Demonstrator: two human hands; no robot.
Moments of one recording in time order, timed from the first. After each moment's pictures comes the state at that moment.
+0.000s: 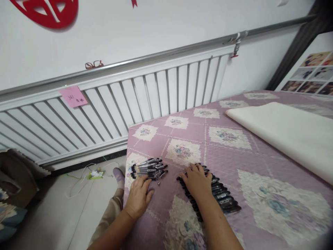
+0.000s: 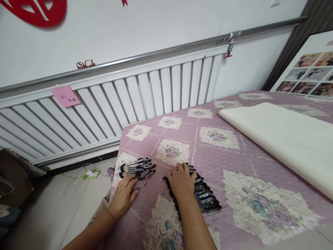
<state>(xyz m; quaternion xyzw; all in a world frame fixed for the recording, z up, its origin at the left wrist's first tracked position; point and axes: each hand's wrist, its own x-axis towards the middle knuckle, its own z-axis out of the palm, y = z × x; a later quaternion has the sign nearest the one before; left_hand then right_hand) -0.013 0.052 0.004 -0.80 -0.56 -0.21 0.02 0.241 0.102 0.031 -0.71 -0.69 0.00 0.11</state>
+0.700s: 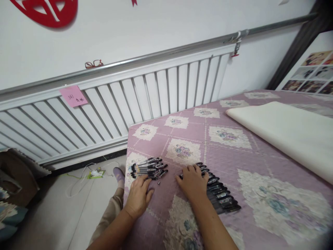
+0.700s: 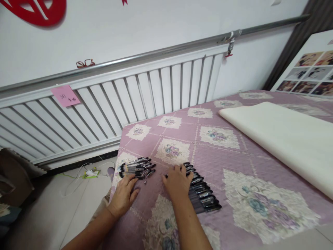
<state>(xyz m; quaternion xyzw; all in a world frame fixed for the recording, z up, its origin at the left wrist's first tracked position) -0.013 0.052 0.004 -0.81 -0.55 -0.21 0.01 0.222 0.096 0.038 -0.72 -0.69 0.01 0.13</state>
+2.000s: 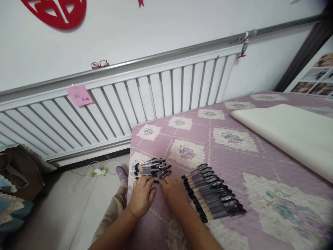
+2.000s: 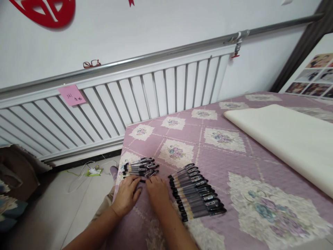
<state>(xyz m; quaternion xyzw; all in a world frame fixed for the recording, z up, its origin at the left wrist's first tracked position) -0.012 0.050 0.008 -0.80 -0.57 -0.20 0.01 0.159 0.076 0.020 -0.51 -0.85 0.06 0.12</state>
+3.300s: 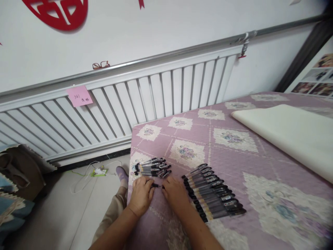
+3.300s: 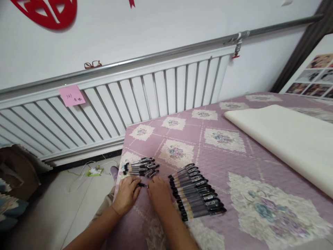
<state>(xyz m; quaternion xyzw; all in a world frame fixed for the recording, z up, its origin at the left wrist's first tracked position) -0.009 0.050 0.013 -0.78 -0.60 -0.19 0.00 0.165 0.070 0.033 -0.54 -0.82 0.11 0.12</state>
